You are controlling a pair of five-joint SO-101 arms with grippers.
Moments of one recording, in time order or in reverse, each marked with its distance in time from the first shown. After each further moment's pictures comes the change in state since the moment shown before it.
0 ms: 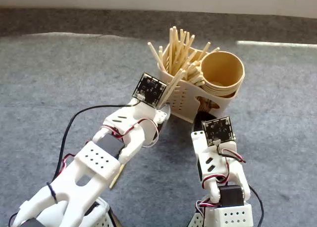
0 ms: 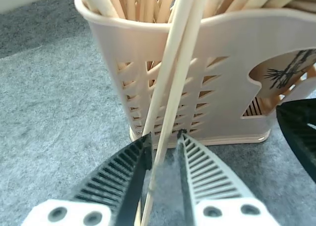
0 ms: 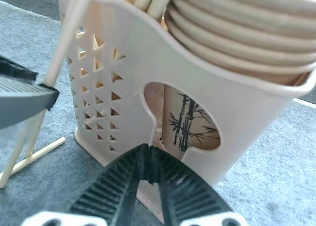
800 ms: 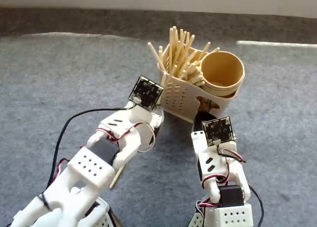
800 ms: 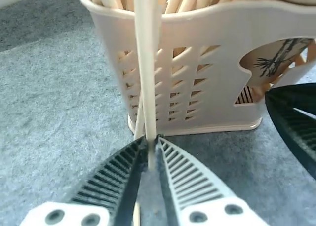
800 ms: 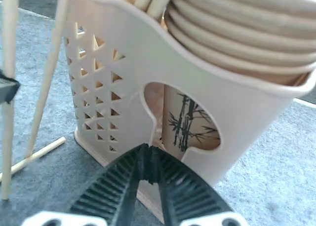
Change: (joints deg) left arm 0.1 -8.8 -0.8 11.6 -0.1; right arm 0.0 0.0 0.0 0.0 0.0
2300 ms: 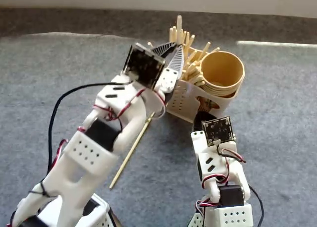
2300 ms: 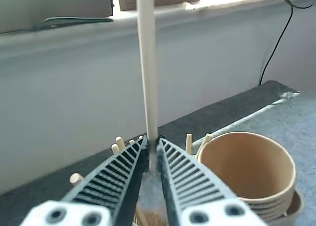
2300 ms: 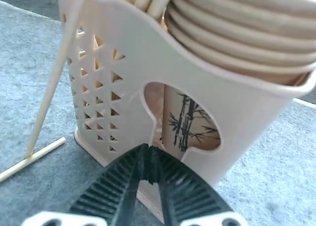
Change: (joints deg) left arm 0.6 11.9 -28.6 -12.4 -6.6; right arm 0.0 0.0 0.0 0.0 0.0
